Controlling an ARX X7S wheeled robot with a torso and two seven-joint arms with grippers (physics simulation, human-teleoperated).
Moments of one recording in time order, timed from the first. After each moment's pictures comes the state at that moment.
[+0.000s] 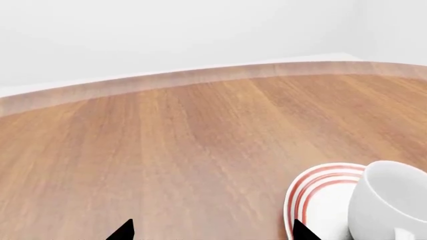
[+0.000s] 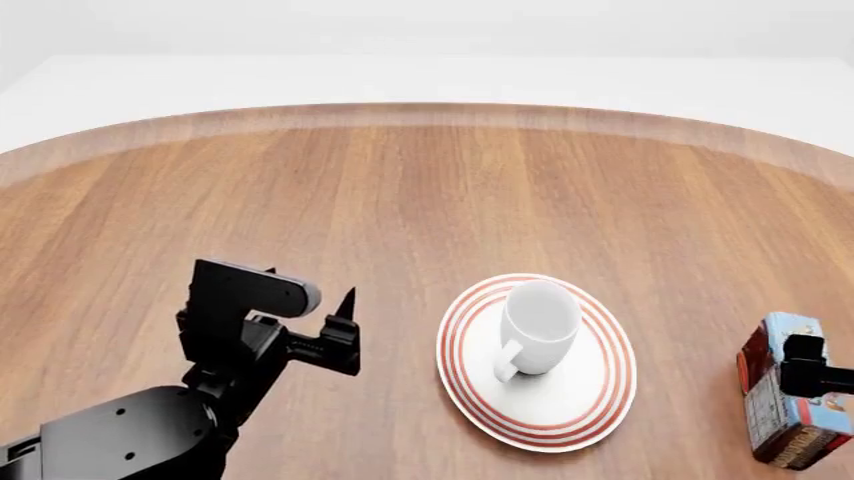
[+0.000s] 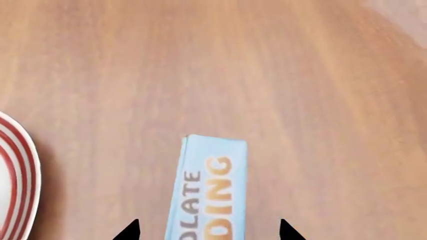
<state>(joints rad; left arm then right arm) -0.91 -0.91 1.26 0.33 -1.19 -0.04 -0.66 1.48 1.23 -2.13 0.40 1.81 -0.01 0.09</state>
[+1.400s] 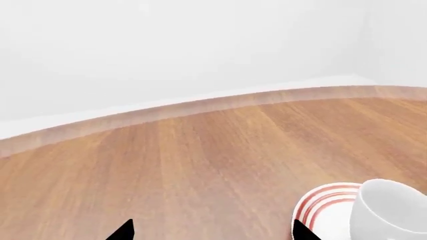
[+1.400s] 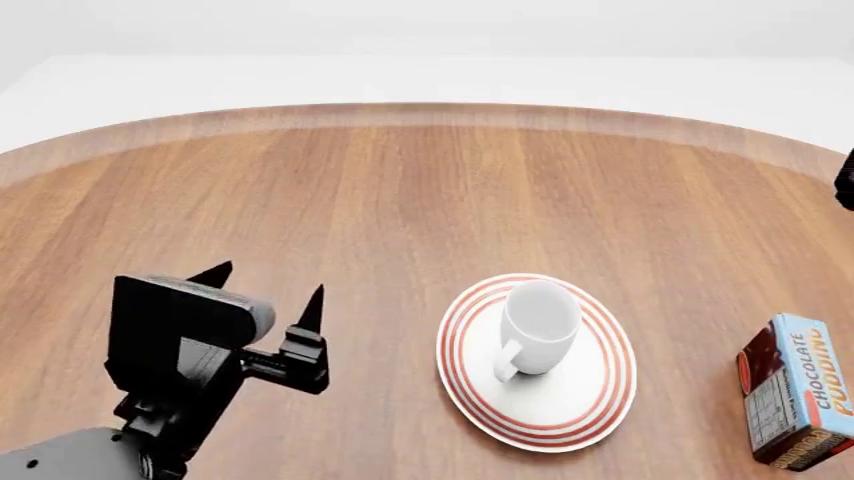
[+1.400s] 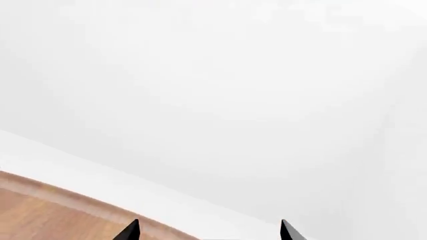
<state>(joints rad) -0.87 -1.10 1.23 0.58 -1.13 0.00 -0.76 2.24 1.57 -1.66 -0.67 1.40 0.43 0.57</state>
